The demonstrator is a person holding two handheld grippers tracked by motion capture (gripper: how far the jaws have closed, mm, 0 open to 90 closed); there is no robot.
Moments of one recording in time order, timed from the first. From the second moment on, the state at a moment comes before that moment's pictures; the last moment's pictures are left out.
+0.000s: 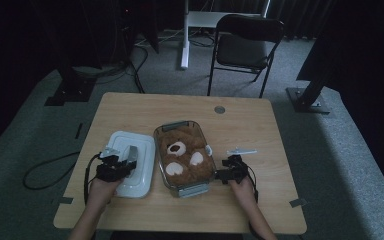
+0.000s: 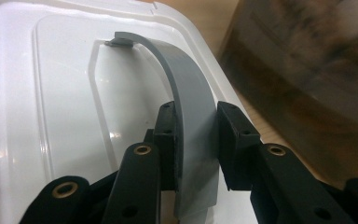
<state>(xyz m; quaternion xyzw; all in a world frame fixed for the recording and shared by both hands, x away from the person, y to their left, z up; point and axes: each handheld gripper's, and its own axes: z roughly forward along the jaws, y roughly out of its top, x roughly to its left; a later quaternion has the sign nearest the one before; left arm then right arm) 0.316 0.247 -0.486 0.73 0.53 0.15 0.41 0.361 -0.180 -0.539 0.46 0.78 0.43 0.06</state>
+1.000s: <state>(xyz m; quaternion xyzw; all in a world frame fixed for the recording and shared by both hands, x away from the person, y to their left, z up) 0.290 0.171 -0.396 0.75 0.40 0.11 0.52 0.351 -0.130 -0.537 0.42 0.79 0.43 0.12</state>
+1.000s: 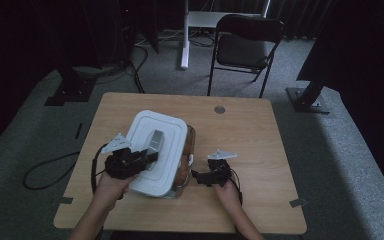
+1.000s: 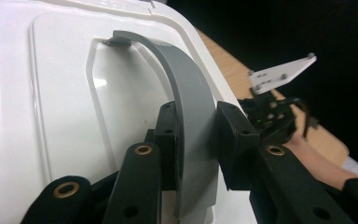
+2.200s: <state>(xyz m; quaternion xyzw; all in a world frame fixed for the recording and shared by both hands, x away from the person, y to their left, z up) 0.319 0.134 -0.430 0.73 0.49 0.08 0.47 0.356 -0.163 -0.541 0.48 0.75 0.43 0.15</state>
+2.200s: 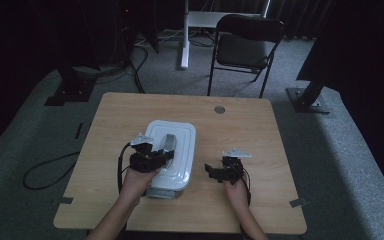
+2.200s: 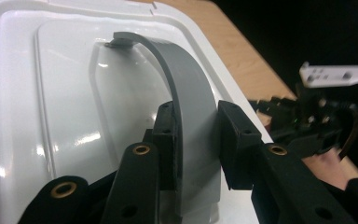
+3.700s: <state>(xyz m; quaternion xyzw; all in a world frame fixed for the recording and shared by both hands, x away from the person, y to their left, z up) 0.317 0.203 -0.419 0.73 0.46 0.20 0.46 0.353 -0.174 -0.531 0.48 0.74 0.44 0.16</state>
